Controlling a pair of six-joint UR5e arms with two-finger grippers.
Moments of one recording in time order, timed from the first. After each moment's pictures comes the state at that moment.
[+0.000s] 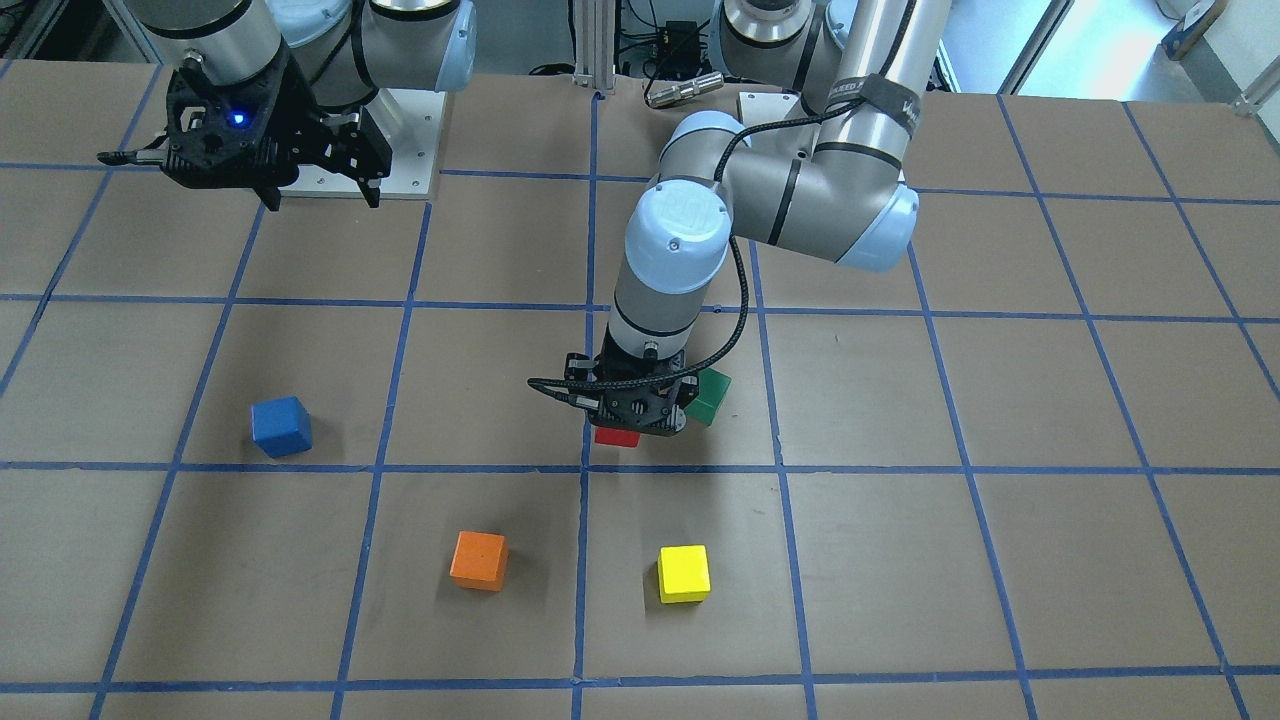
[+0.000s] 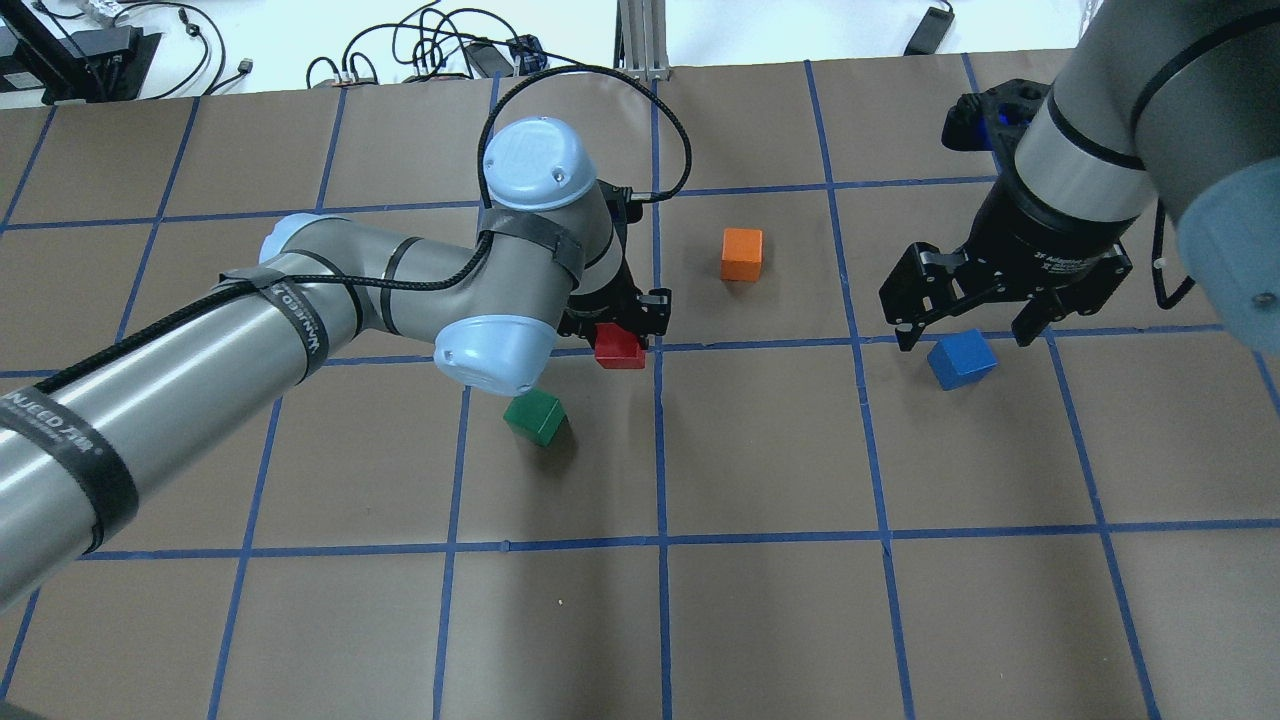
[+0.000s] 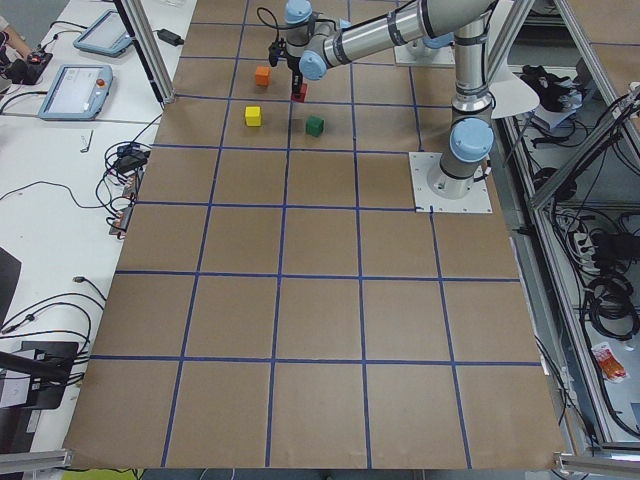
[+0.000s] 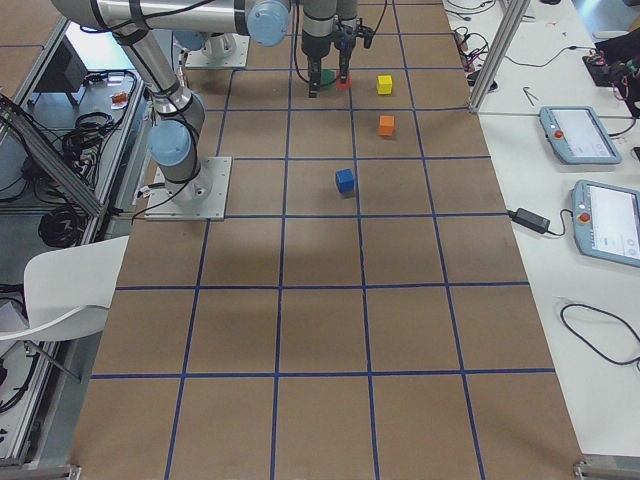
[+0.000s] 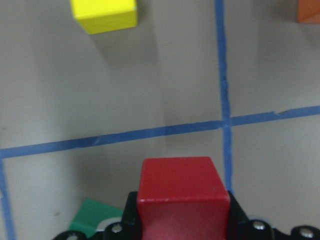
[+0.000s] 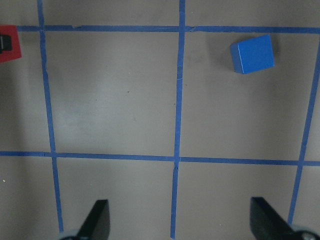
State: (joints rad) left arm -1.89 -1.98 -1.77 -0.89 1.47 -0.25; right arm 1.54 -1.73 1.76 -1.52 -1.52 -0.07
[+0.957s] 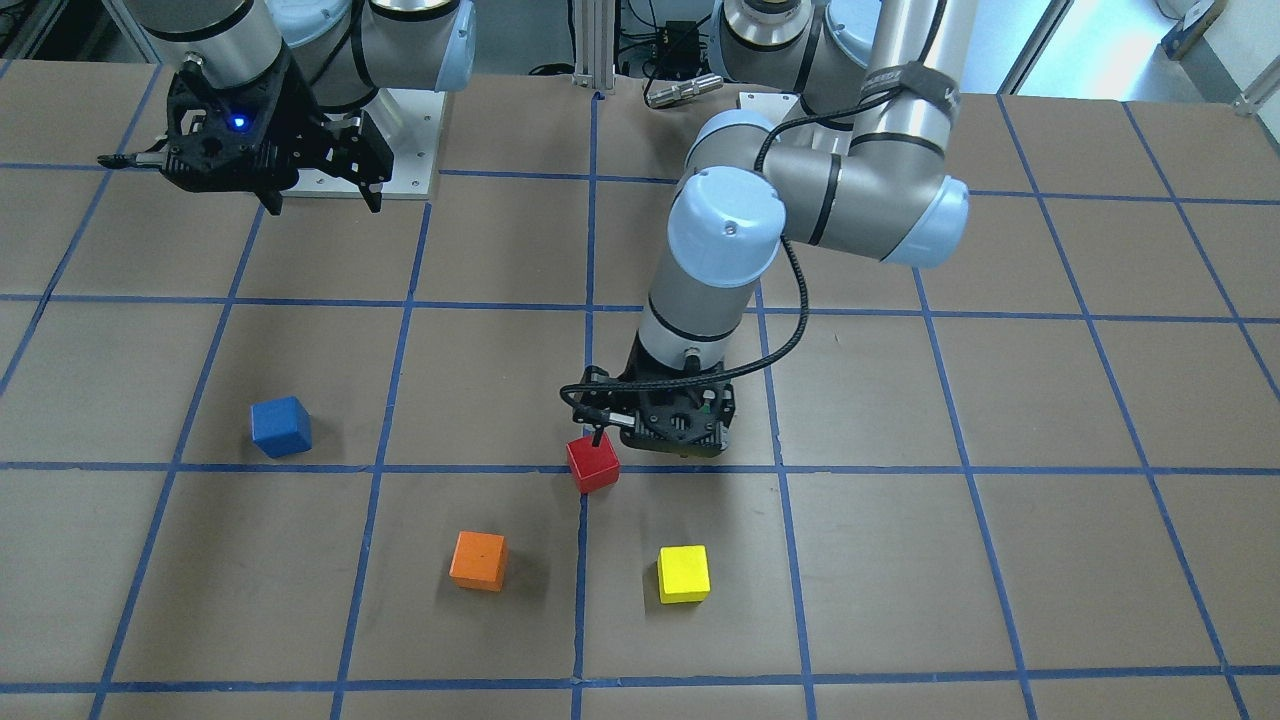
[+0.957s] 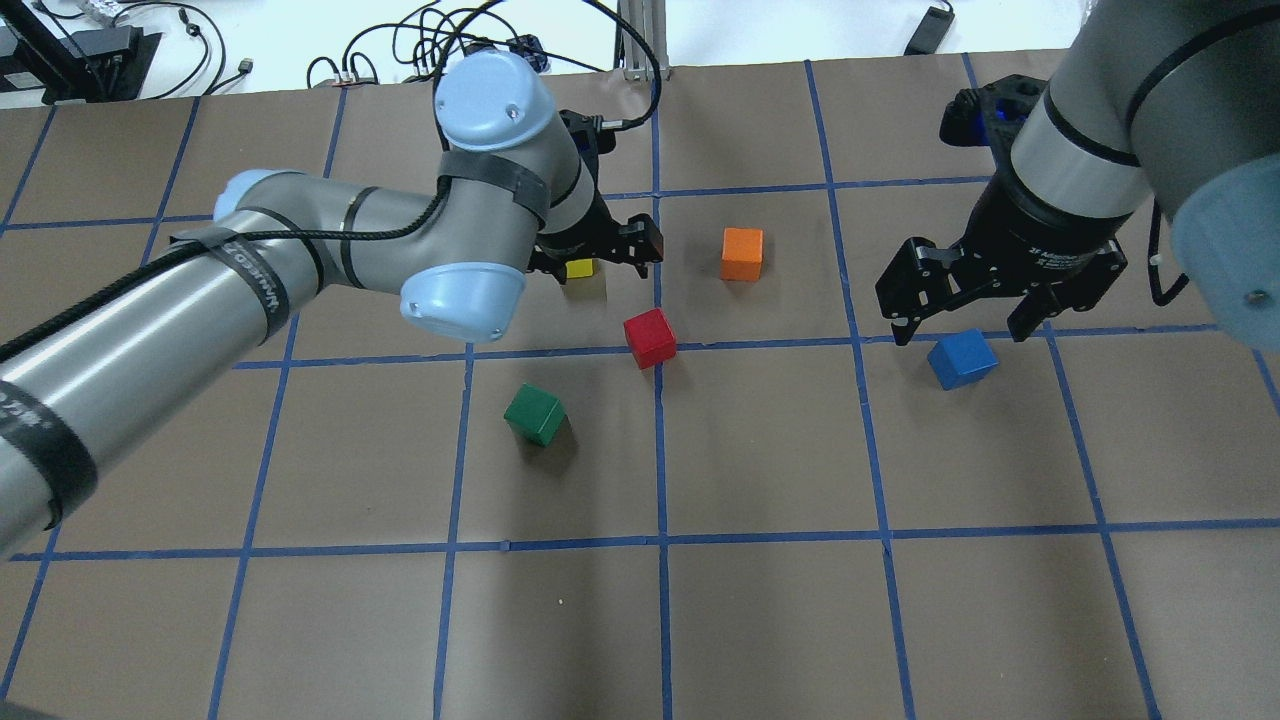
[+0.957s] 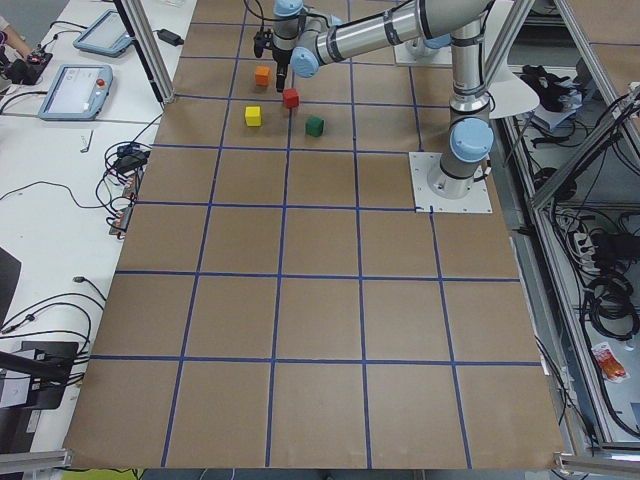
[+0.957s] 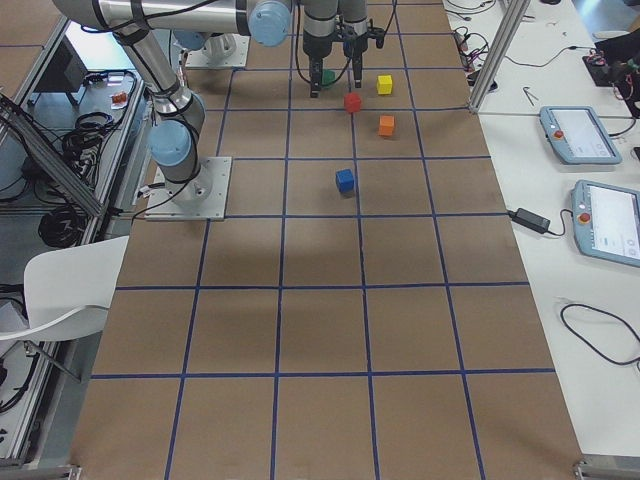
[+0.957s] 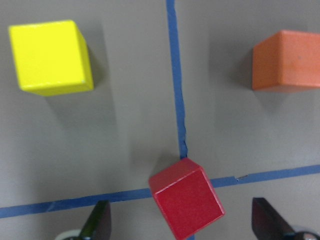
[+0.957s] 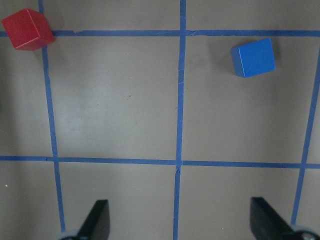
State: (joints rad) left arm -1.80 -1.90 -1.69 -0.95 1.45 -0.18; right arm 1.54 -1.72 1.76 -1.54 -1.51 -0.05
